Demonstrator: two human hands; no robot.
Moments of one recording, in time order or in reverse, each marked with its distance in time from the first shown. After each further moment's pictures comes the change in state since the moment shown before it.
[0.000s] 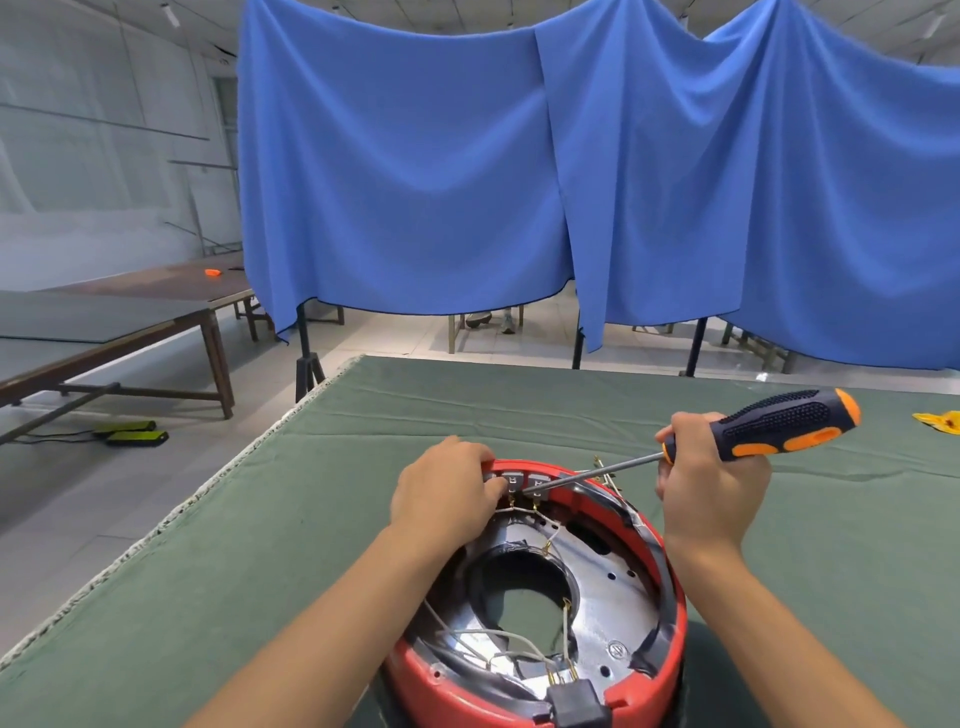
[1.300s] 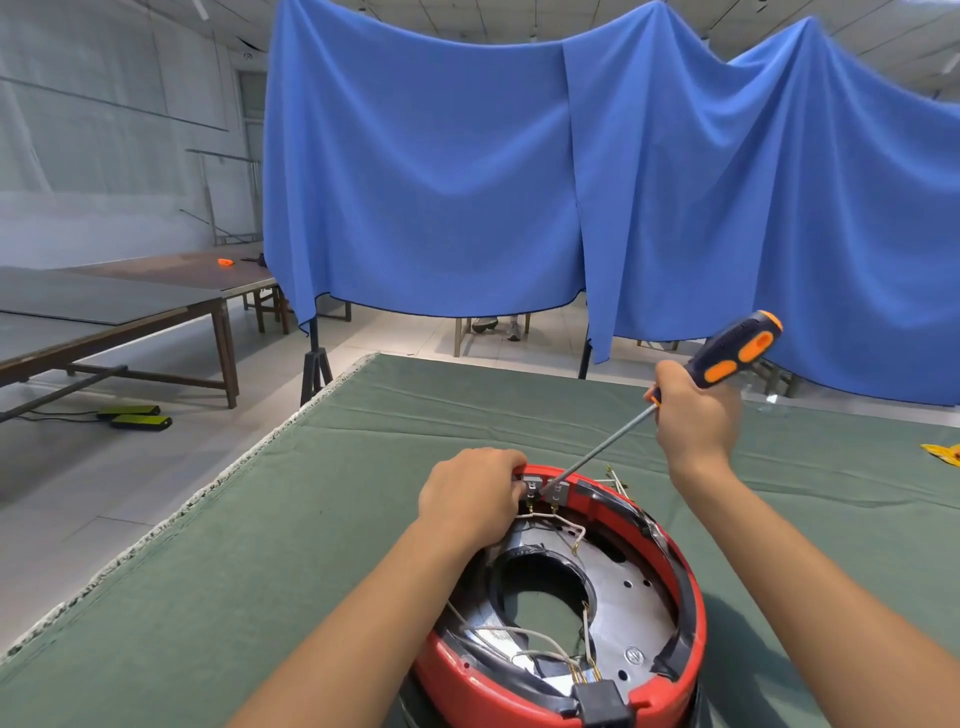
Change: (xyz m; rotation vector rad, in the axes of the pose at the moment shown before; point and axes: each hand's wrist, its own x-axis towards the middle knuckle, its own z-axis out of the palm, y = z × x) left_hand -0.003 0.003 -0.005 0.021 -0.065 0.114; right_hand 0.049 -0.005 0.043 -0.278 -0.105 0.040
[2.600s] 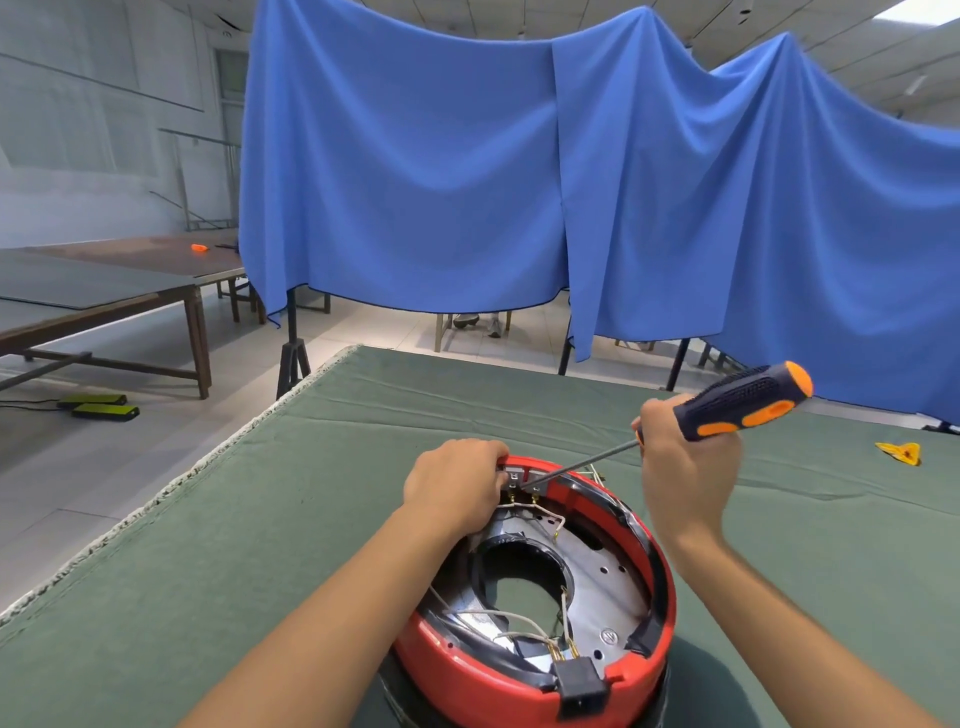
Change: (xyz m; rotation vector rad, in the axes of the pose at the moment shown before) left_hand 0.001 0.000 0.000 0.023 -0.010 0.000; right_hand -0.058 -0.009 -0.023 0.091 -0.012 -0.211
